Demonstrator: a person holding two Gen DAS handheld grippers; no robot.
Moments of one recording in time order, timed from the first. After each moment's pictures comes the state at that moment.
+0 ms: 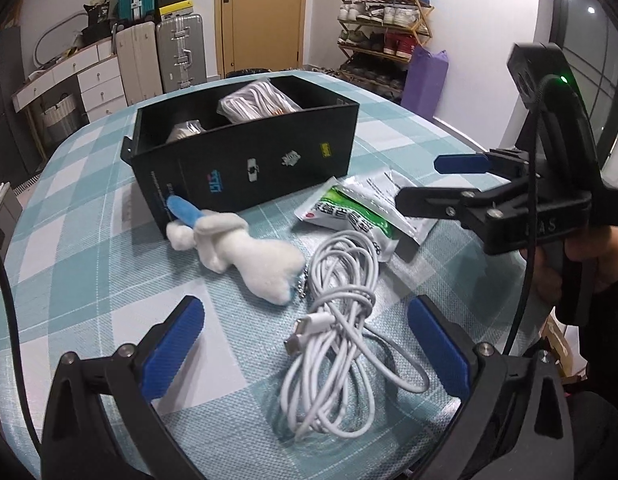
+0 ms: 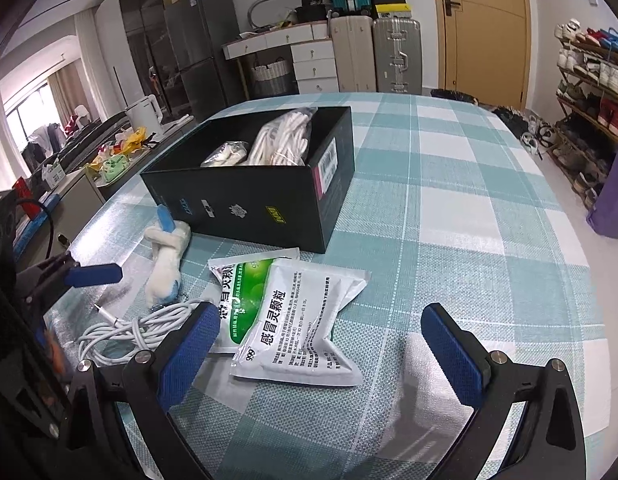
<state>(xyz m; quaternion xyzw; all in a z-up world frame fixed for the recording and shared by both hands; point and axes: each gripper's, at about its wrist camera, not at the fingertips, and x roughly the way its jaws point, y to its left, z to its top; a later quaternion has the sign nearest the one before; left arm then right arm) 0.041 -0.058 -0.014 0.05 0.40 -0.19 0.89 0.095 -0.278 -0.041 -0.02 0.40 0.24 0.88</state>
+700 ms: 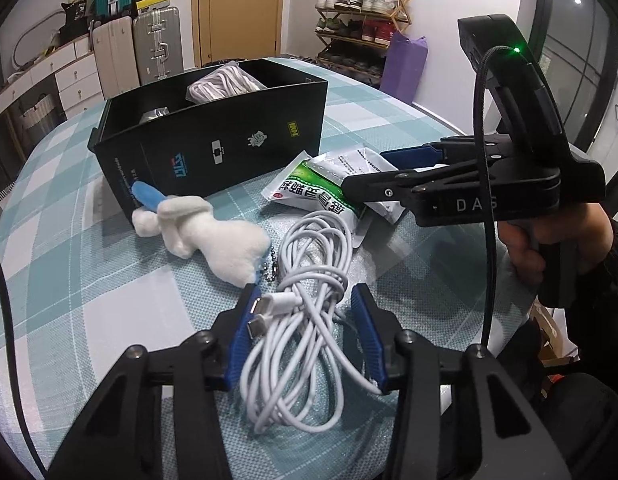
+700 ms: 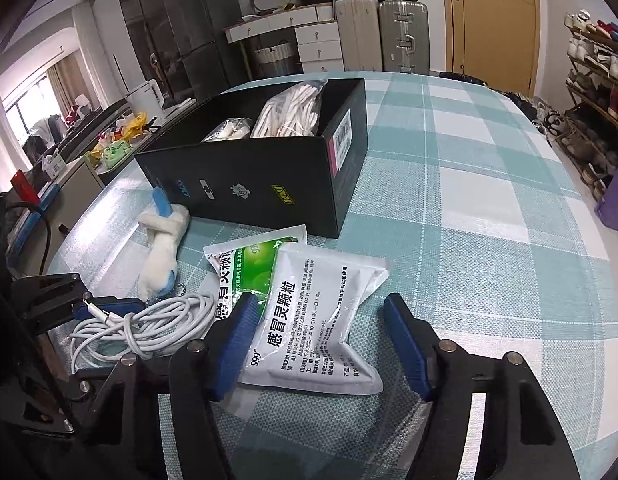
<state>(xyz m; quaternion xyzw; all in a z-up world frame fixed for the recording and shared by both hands) 0.035 -0.065 -0.019 0.06 0.42 -0.22 0.88 0.104 -0.266 -0.056 -0.03 0.43 0.25 0.87</state>
